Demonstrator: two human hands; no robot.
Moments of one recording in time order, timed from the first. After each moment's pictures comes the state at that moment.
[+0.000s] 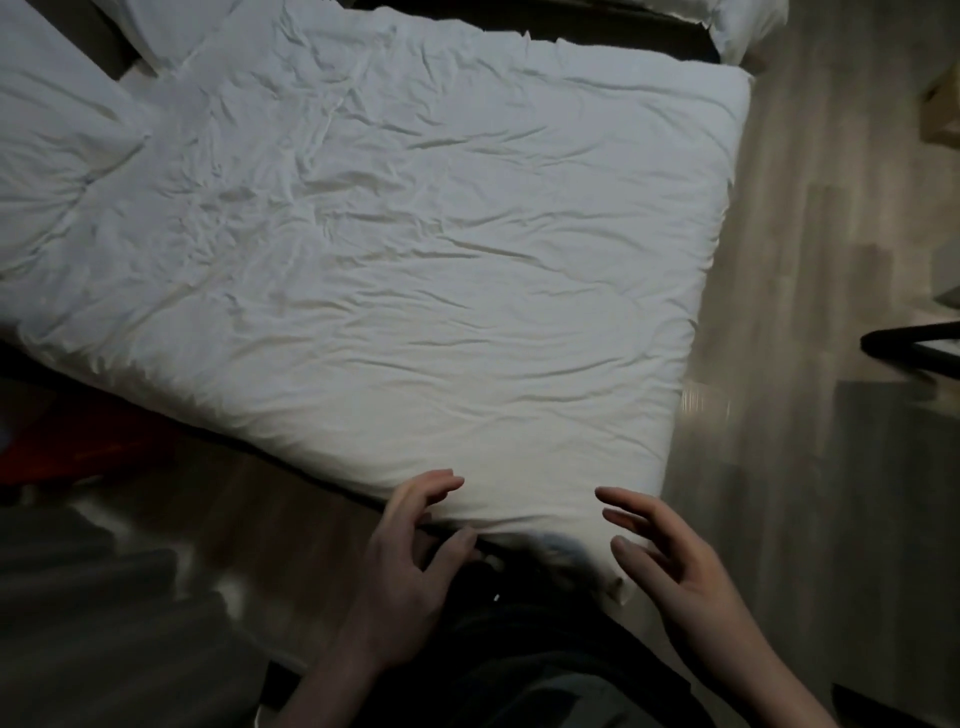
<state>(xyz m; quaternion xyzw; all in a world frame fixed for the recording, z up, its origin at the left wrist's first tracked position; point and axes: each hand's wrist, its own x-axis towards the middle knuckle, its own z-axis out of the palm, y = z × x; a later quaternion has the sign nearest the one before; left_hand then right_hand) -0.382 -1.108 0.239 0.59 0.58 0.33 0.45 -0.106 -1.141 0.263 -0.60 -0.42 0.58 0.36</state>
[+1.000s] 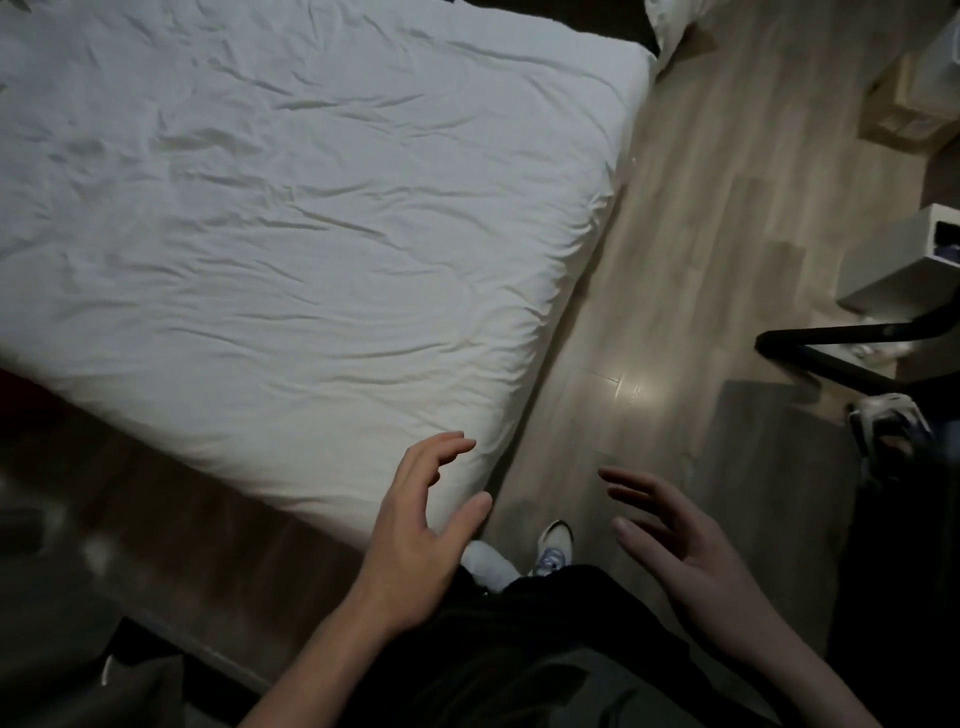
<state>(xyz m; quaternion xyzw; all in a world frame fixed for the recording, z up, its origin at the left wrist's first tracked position) 0.034 -1.111 0.238 0.58 0.59 0.32 0.45 0.308 -1.138 0.250 -0.60 -0.48 0.57 0.30</state>
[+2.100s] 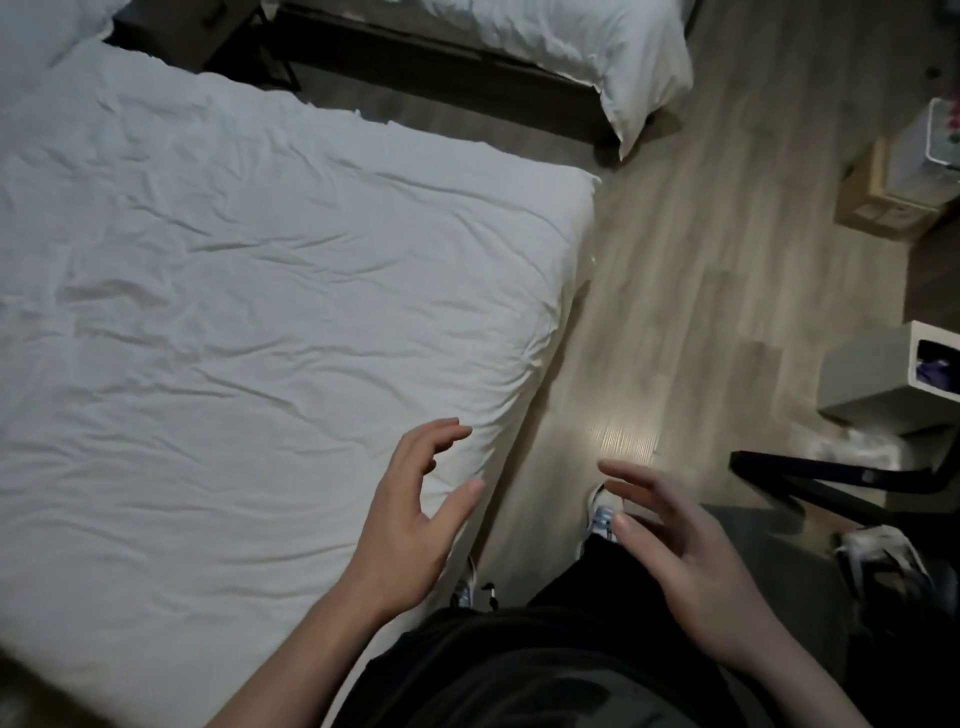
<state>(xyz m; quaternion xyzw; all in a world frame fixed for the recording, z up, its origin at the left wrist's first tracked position) 0.229 -0.722 0.247 0.60 0.59 0.32 0.44 0.500 -0.764 0.265 -0.61 -0.47 0.56 0.31</state>
